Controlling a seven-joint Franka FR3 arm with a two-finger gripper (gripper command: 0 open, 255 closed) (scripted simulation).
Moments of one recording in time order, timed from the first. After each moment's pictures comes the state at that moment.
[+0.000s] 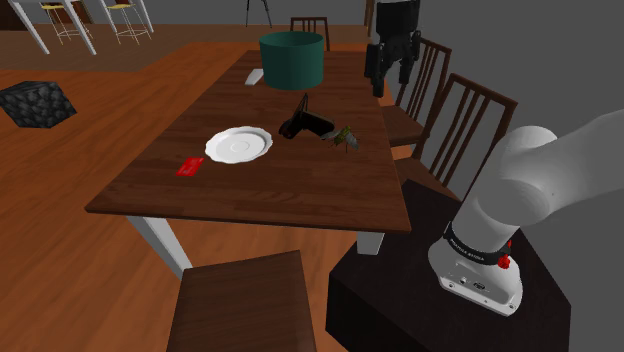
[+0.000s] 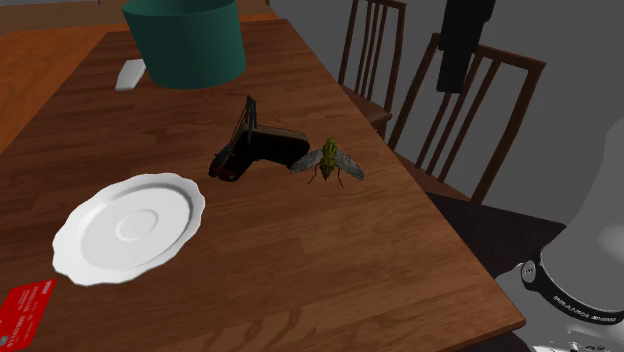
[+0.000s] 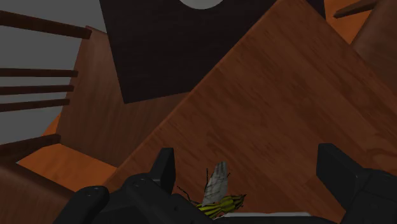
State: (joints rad) arm 0.01 -0.77 0.03 -2.35 0.00 1.46 0.17
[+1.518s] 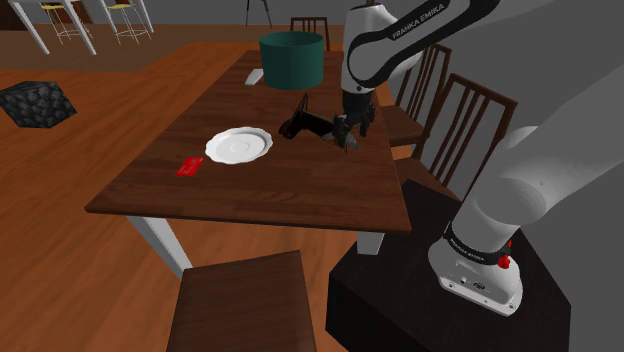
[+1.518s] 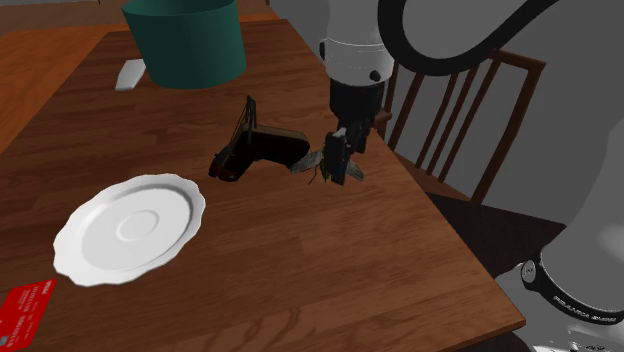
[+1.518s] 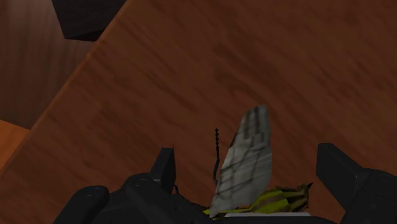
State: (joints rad) arm -0.03 -0.41 -0.06 -2.63 -0.02 2.20 0.10
